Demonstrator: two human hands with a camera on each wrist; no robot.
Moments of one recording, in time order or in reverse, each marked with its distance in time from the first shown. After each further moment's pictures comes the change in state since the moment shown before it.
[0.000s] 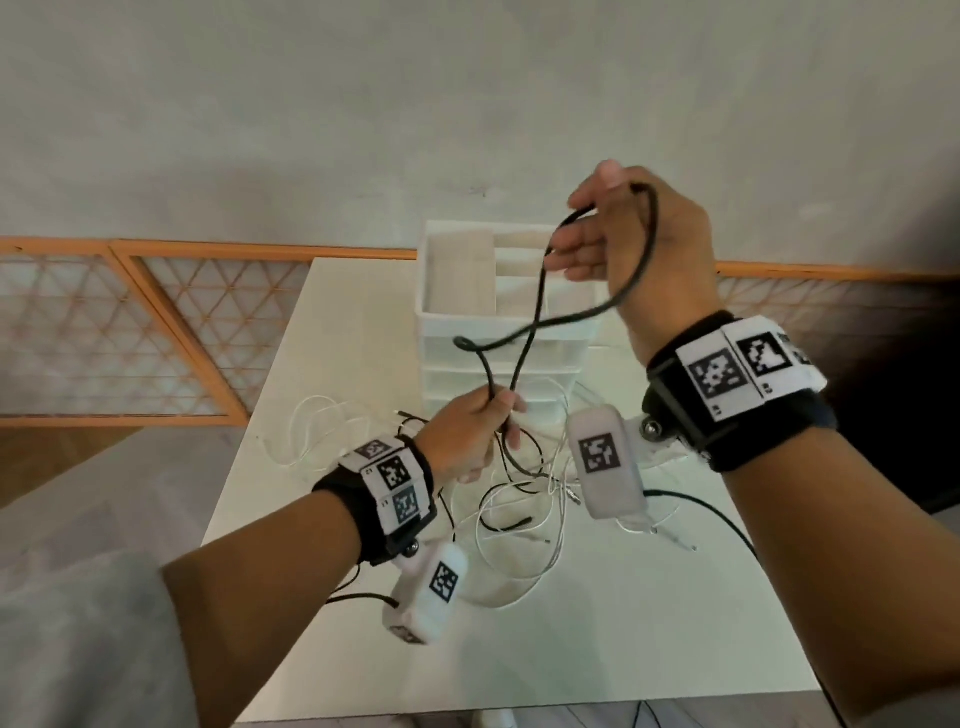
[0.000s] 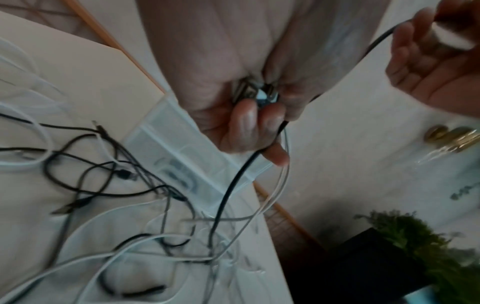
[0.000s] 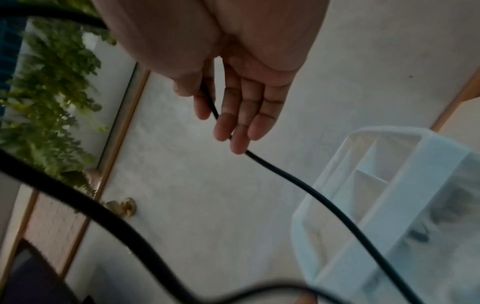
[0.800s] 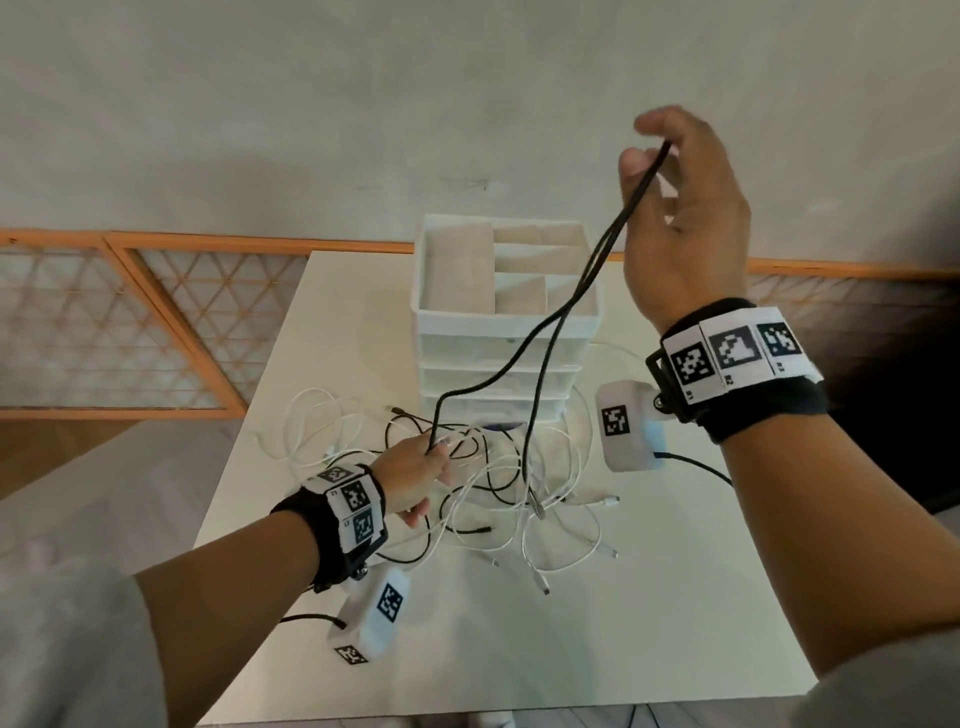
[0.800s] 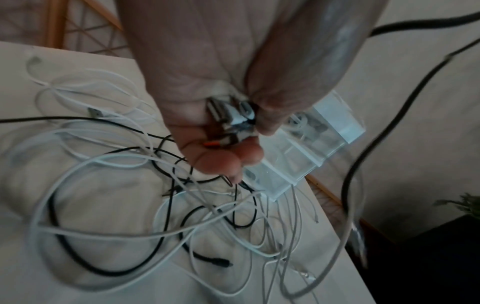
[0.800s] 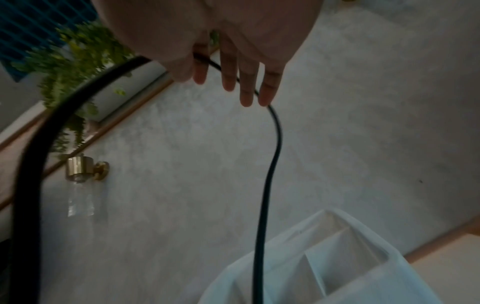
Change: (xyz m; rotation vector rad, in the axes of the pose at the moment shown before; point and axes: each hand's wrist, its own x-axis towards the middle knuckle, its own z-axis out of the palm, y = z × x) left_hand -0.002 -0.053 -0.035 0.323 0.099 -0.320; right_hand 0.029 0.024 -0.029 -0.575 0.215 -0.402
